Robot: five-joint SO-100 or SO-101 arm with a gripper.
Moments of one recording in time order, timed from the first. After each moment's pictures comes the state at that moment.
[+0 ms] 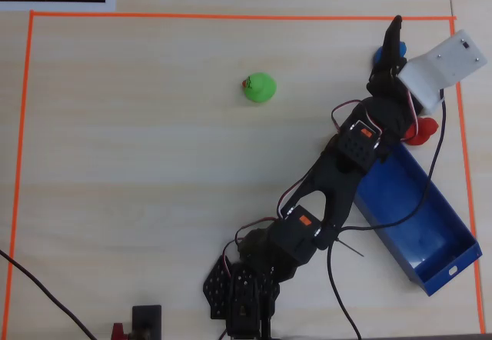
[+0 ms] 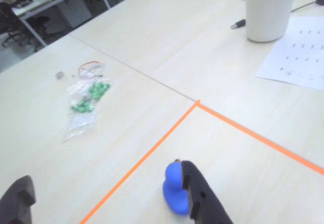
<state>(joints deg) 43.7 79.5 94.0 -11.7 -69.4</state>
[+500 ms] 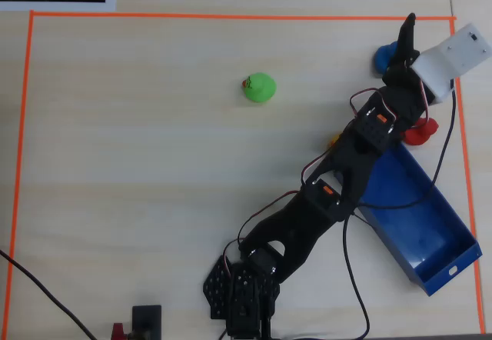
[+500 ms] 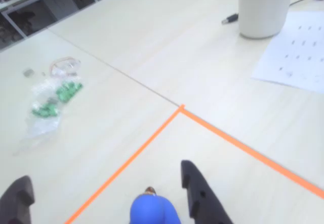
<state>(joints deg) 45.4 51.9 68.0 -12.4 -72.2</state>
